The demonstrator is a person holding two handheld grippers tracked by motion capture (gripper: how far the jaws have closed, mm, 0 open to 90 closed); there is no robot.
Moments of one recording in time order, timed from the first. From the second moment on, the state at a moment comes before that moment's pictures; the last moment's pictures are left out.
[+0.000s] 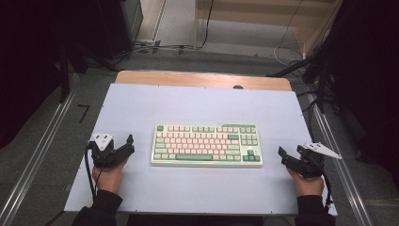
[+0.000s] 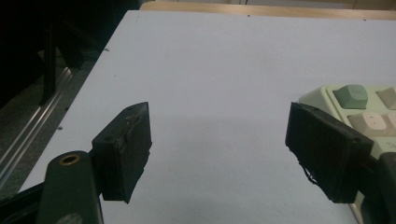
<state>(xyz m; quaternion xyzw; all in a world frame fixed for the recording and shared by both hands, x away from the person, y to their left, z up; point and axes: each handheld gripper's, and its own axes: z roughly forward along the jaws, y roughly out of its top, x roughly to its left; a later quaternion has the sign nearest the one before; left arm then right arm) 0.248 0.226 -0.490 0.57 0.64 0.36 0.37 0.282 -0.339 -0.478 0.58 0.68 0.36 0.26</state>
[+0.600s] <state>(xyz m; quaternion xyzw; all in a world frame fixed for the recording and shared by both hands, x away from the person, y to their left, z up) 0.250 0.217 -0.492 0.58 0.63 0.35 0.37 0.281 -0.327 -0.476 0.57 0.69 0.37 0.26</state>
